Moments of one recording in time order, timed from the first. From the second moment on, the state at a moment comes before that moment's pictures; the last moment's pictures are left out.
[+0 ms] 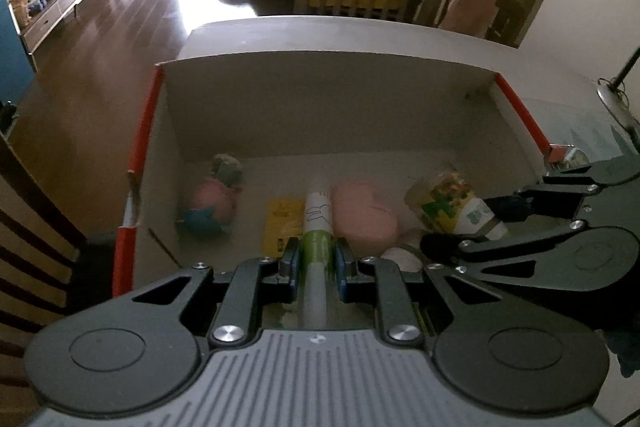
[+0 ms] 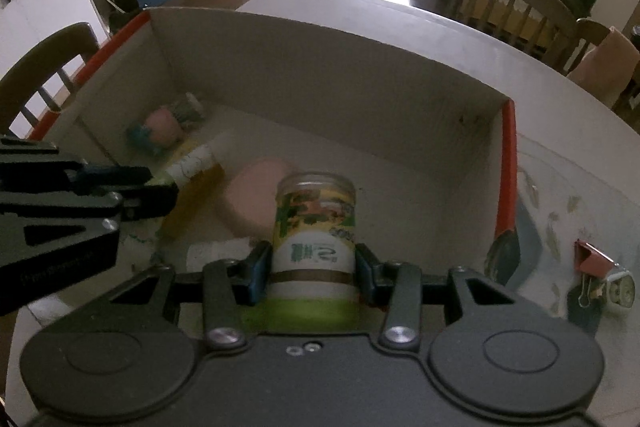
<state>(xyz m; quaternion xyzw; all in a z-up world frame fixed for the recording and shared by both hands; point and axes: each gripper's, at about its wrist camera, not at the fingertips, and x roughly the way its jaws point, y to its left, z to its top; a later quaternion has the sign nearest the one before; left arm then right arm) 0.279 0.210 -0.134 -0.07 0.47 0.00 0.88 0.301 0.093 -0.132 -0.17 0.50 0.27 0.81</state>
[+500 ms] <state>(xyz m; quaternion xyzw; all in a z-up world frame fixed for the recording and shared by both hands) 0.274 0.204 -0.130 -0.07 0.47 -0.01 0.88 0.279 0.074 -0.105 -0.14 0.48 0.29 0.81</state>
